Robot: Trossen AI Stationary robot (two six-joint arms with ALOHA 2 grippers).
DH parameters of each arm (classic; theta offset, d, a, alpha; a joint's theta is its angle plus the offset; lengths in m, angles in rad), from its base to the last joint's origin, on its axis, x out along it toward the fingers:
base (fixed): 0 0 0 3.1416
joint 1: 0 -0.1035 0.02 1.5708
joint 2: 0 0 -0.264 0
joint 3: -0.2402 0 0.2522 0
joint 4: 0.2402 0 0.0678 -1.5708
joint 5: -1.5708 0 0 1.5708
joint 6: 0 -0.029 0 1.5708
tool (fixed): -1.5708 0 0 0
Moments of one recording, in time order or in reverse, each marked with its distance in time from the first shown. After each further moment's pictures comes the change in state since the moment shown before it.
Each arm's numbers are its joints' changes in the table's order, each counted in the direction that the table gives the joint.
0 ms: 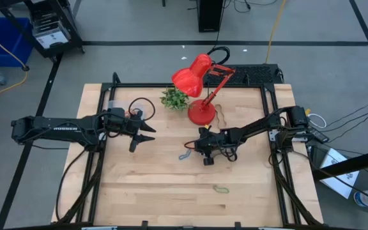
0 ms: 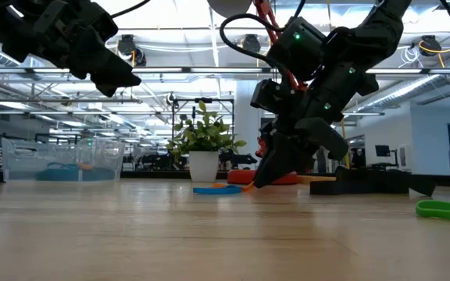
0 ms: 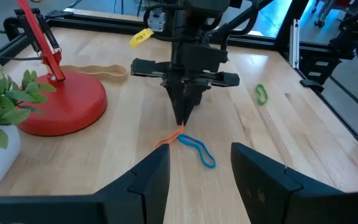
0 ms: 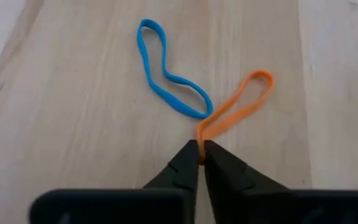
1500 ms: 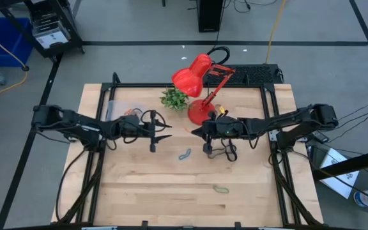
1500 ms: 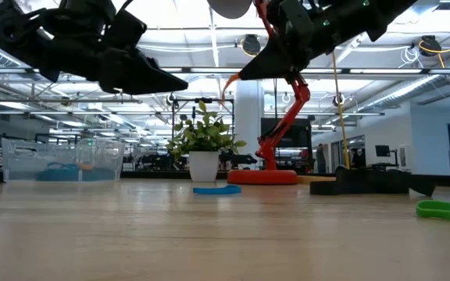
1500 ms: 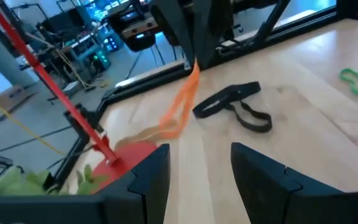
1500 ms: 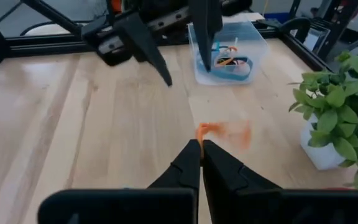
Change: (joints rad) left arm 0.117 0.491 -0.018 -0.649 -0.285 -0.415; right arm 0.014 -0.366 0.000 -0.052 0.132 -0.233
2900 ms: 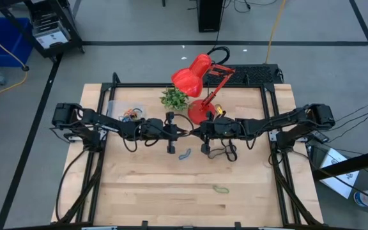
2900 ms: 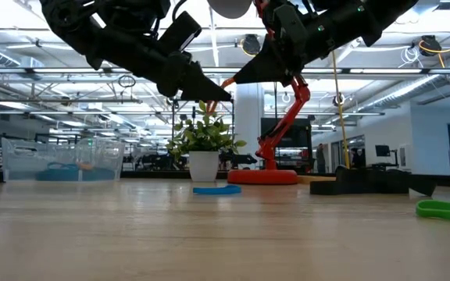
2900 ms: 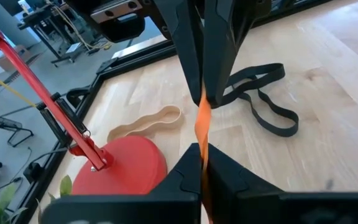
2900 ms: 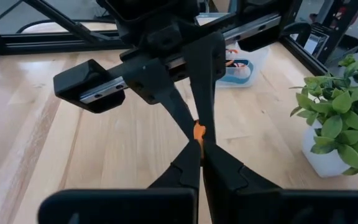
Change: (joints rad) left arm 0.063 0.274 -0.331 0.214 -0.161 0.044; right arm 0.005 0.040 0.000 -0.053 -0.001 0.027
